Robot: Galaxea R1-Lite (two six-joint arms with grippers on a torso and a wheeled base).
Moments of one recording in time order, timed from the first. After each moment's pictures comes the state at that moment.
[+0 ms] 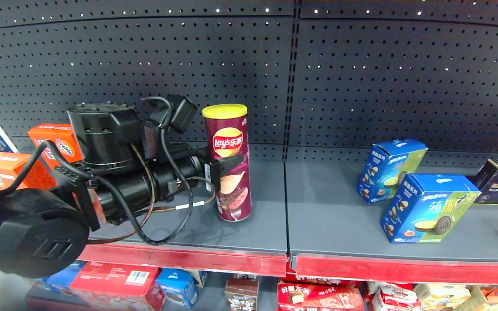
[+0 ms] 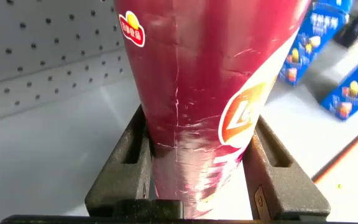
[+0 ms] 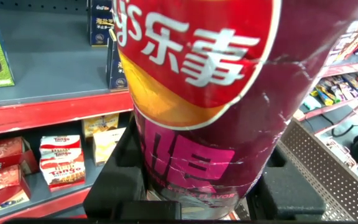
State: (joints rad) left arm -0.49 1.70 -0.88 -0.71 -0.19 -0.06; right arm -0.22 0.16 -0.71 0.54 -0.39 -0.24
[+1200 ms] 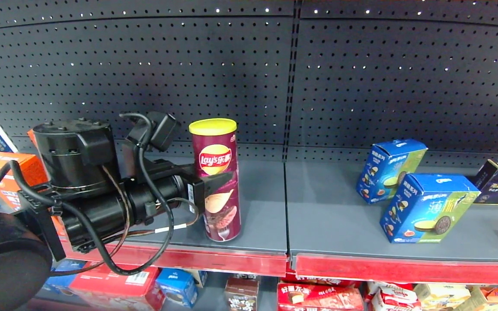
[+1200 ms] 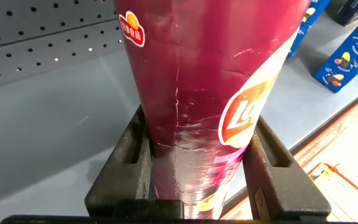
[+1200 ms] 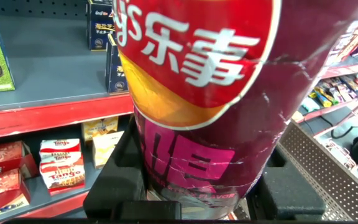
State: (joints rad) left arm -0.49 1.60 -0.75 -0.71 -0.20 -0.06; right arm -0.22 0.16 -0.72 0.54 -0.40 -0.24
